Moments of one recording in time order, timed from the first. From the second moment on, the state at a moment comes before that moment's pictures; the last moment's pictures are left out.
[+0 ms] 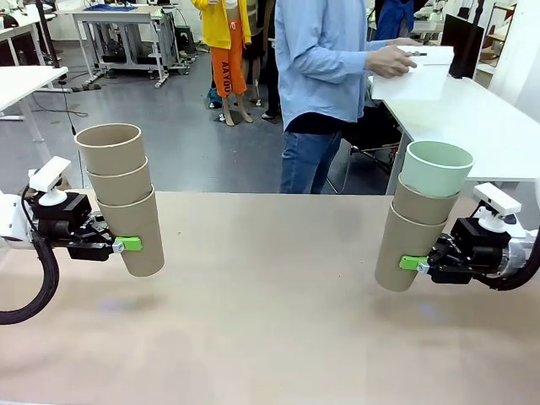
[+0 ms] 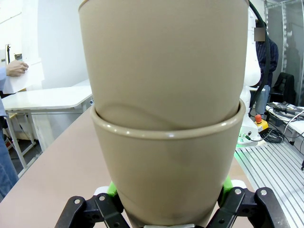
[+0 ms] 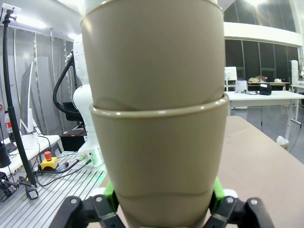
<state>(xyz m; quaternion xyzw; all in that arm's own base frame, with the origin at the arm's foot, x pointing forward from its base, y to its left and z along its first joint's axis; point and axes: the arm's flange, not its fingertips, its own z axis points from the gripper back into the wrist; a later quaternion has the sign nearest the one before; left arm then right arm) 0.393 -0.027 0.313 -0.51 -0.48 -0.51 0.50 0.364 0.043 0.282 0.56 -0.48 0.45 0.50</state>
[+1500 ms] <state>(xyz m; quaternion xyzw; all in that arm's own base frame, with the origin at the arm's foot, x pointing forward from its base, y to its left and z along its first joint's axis) 0.393 -0.027 0.313 -0.51 -0.48 -0.51 0.50 0.364 0.043 0.282 0.56 -0.48 0.45 0.50</state>
